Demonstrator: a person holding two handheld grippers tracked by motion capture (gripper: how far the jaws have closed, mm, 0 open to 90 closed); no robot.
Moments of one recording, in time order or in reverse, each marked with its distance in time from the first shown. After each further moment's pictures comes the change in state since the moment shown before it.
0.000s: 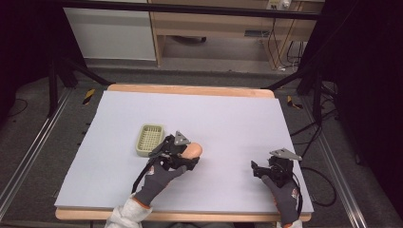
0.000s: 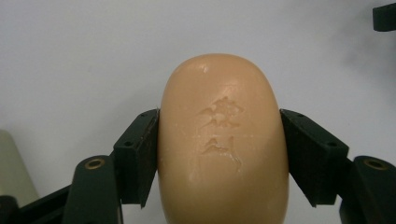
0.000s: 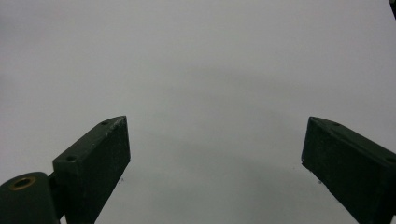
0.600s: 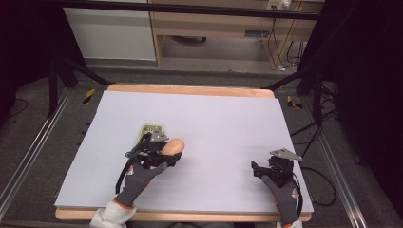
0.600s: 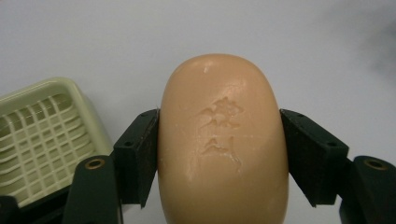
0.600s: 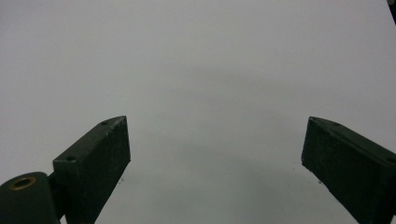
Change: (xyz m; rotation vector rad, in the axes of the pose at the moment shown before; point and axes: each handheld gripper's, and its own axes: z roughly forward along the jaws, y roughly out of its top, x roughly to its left) left arm 0.035 -0.019 -0.036 -0.055 0.054 -0.083; right arm 0.000 0.000 -0.001 -0.004 0.000 0.000
